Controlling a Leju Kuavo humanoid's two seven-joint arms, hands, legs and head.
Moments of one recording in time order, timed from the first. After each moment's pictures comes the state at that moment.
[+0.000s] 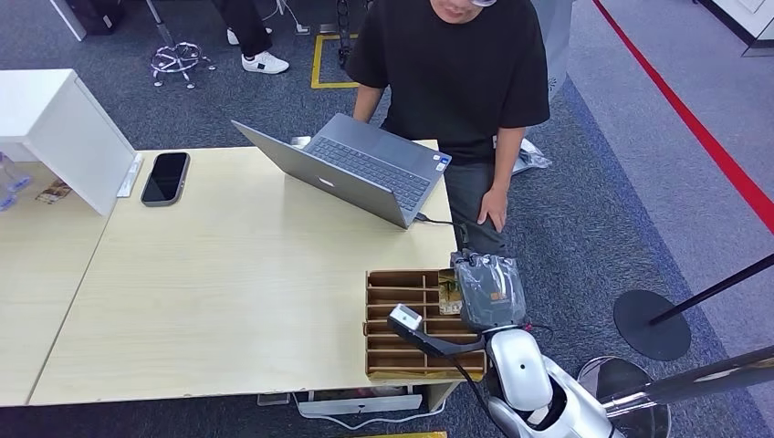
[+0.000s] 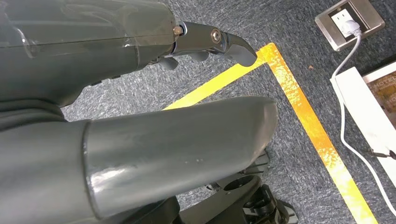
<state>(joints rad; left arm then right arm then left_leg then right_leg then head) -0.14 0.00 -1.11 -0.26 0.73 0.43 -0.13 -0.18 -0.32 0.70 -1.72 1.37 -0.22 0.62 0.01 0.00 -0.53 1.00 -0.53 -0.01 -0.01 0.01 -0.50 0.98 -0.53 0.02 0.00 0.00</state>
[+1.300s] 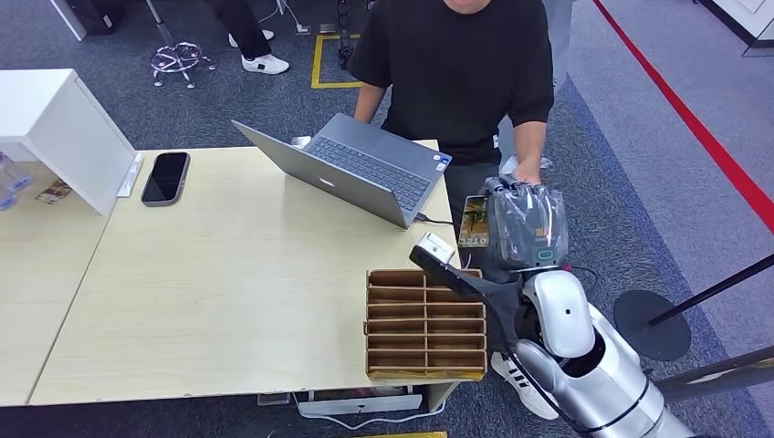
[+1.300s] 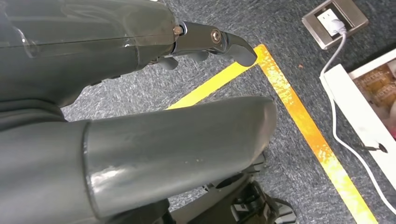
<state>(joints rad) -0.17 -0.01 -1.11 -0.26 0.68 0.41 -0.10 -0.36 -0.39 0.61 -1.83 1.22 -0.23 0.61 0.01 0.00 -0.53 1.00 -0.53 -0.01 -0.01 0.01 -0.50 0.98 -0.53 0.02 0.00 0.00</state>
